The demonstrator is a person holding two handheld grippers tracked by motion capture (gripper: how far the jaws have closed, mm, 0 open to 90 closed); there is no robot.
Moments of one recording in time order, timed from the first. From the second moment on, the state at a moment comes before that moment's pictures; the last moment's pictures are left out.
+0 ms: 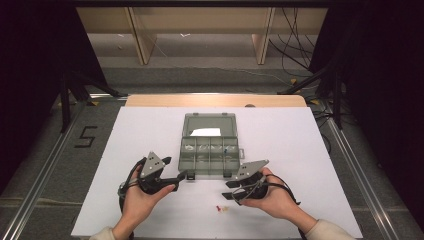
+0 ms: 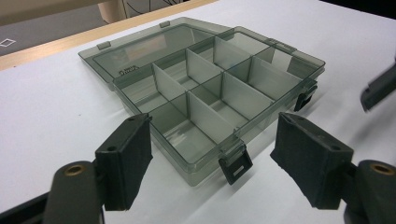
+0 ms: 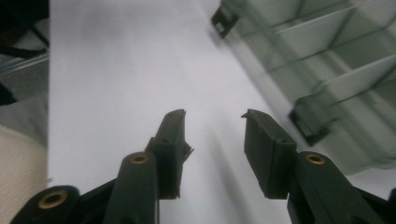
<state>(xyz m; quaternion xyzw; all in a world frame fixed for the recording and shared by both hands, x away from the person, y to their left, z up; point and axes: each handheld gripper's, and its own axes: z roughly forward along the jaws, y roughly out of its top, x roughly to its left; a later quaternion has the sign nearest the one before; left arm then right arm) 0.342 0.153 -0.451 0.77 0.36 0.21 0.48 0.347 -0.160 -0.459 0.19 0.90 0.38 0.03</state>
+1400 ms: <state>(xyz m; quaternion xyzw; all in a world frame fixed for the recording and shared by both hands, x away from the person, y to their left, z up) 0.343 0.153 -0.453 0.77 0.36 0.21 0.48 0.334 -0.143 -0.472 0.14 0.93 0.34 0.03</state>
